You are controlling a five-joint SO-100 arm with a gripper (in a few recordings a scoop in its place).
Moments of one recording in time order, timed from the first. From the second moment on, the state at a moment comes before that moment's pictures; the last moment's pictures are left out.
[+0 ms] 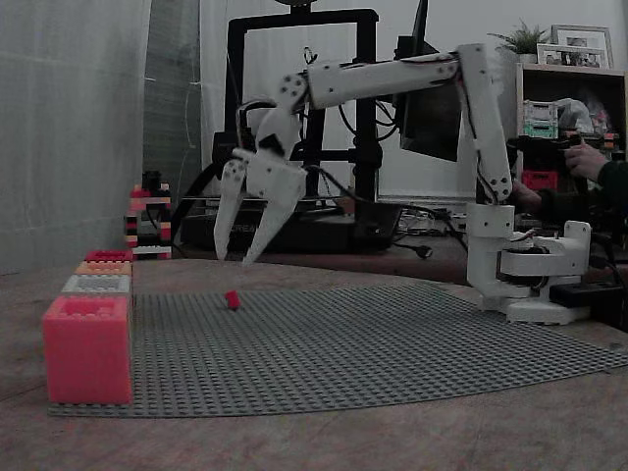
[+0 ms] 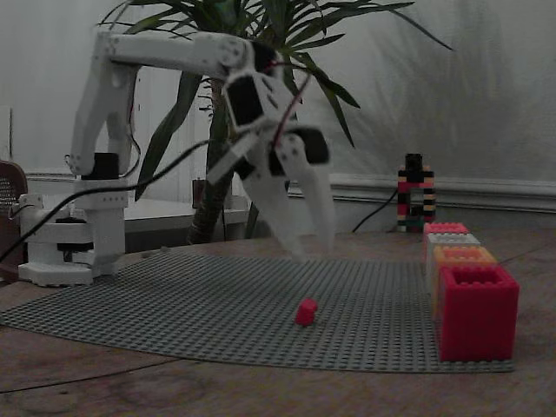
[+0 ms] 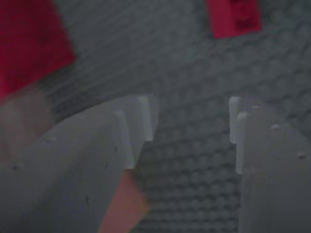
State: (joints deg) arm 12.4 74.1 82.1 67.8 -2.1
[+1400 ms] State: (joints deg) arm 16.3 55.2 65.9 73.4 -4.2
